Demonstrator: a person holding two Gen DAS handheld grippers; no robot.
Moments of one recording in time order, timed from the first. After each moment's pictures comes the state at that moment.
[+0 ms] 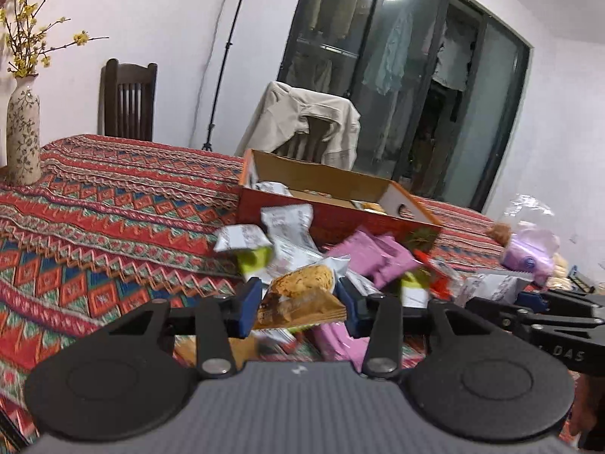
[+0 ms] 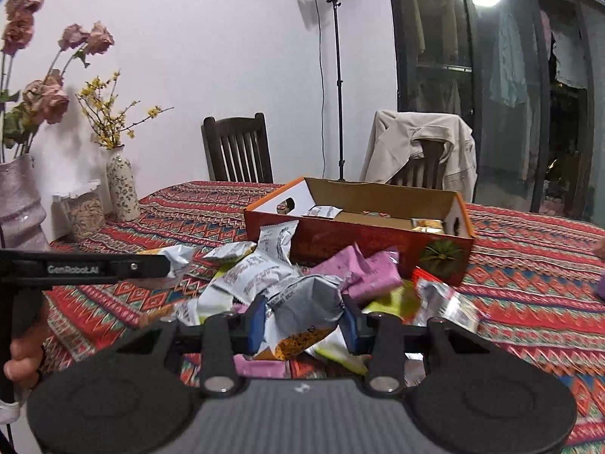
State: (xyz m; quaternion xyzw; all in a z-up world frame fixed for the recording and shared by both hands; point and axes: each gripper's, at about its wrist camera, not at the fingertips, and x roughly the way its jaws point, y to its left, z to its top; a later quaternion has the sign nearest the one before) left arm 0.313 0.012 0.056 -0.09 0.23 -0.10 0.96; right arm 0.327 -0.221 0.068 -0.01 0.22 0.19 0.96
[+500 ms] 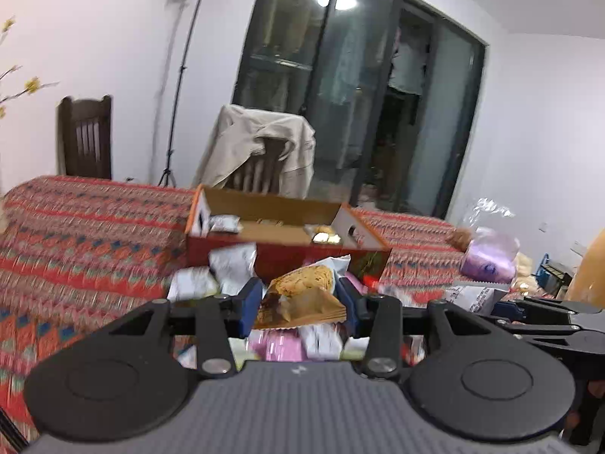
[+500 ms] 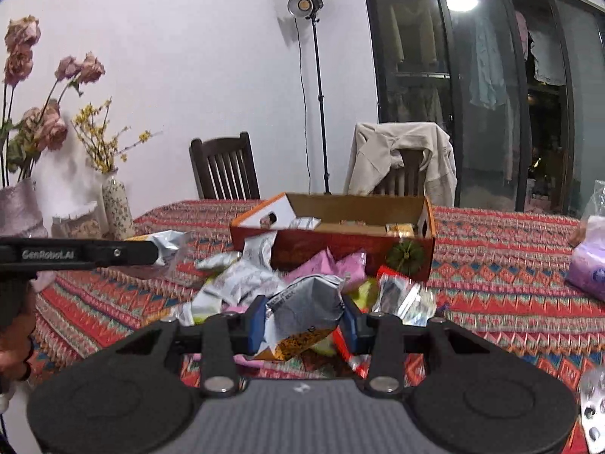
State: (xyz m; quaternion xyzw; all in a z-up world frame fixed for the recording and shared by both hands) left arm 0.324 -0.013 0.103 -0.06 0.20 -0.16 0.97; right arm 0.297 -0.260 0.084 0.02 0.20 0.17 0.96
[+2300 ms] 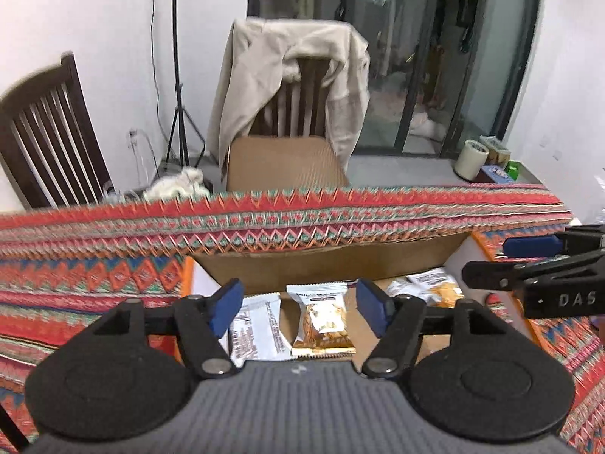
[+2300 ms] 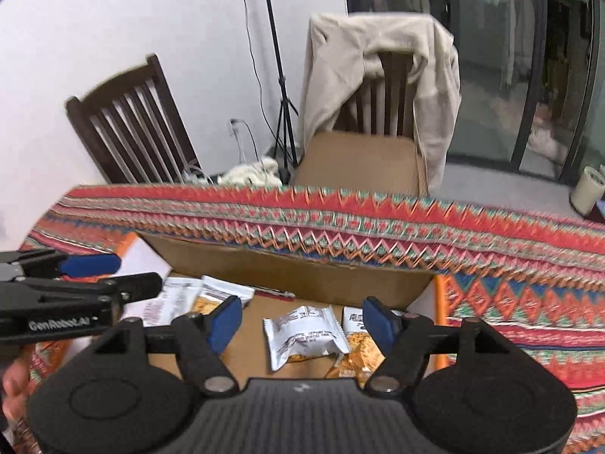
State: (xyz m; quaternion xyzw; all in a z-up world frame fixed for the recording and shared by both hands) left arm 0.701 -0.051 0.124 0.02 0.36 -0.11 0.93; right arm 0.741 -0.268 0.118 0.02 0.40 0.13 0.91
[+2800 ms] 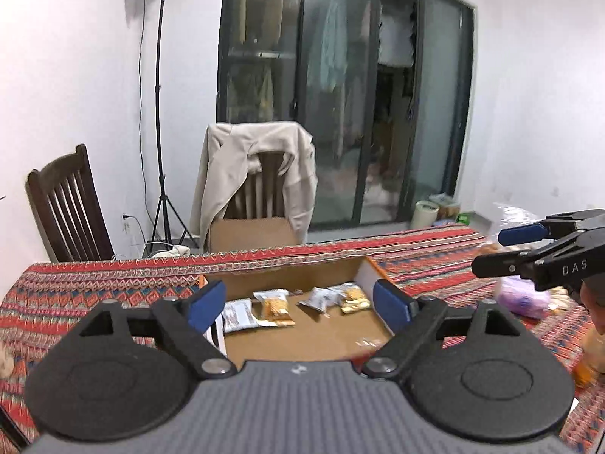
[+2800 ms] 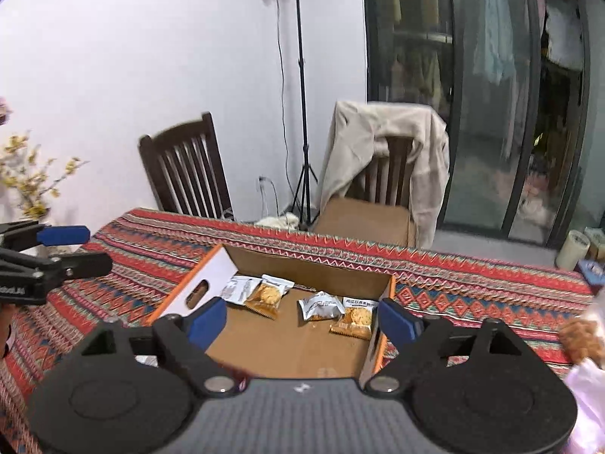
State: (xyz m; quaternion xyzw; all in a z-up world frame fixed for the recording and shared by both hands) left arm 0.453 -0.028 0.219 0.02 0.22 -0.16 0.96; right arm 0.523 -0.301 0.234 -0.01 0.29 0.16 0.94
